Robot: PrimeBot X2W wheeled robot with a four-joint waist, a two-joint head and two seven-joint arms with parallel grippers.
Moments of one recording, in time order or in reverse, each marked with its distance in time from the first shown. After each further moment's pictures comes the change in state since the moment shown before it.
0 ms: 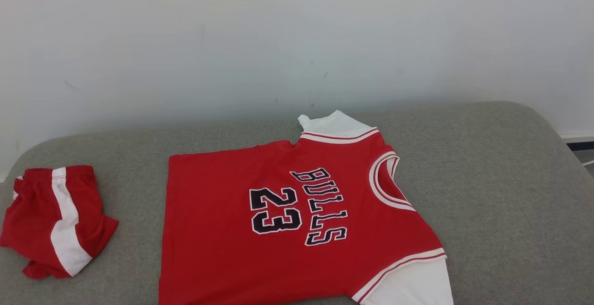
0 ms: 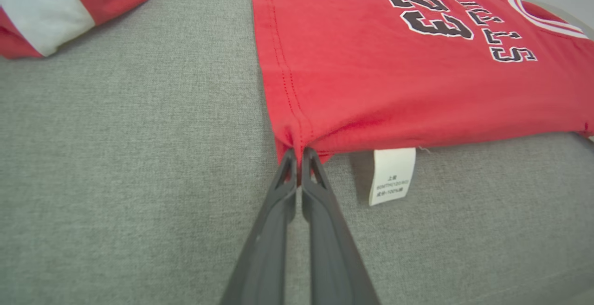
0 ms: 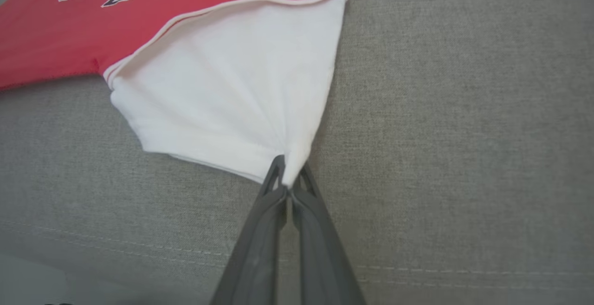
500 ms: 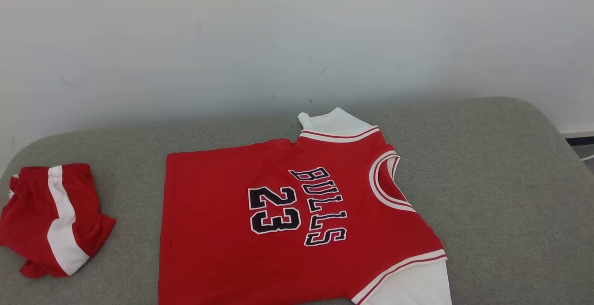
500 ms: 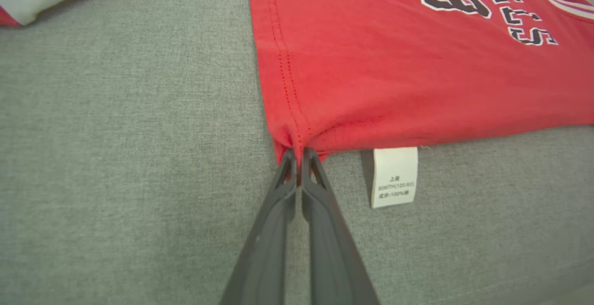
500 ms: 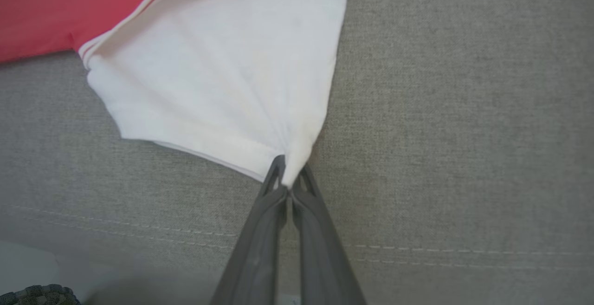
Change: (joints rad) left arm -0.006 -0.024 -0.010 0.044 0.000 0.007 0.009; right arm 0.004 0.003 0.024 0.002 -0.013 -0.039 0.055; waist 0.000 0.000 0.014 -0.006
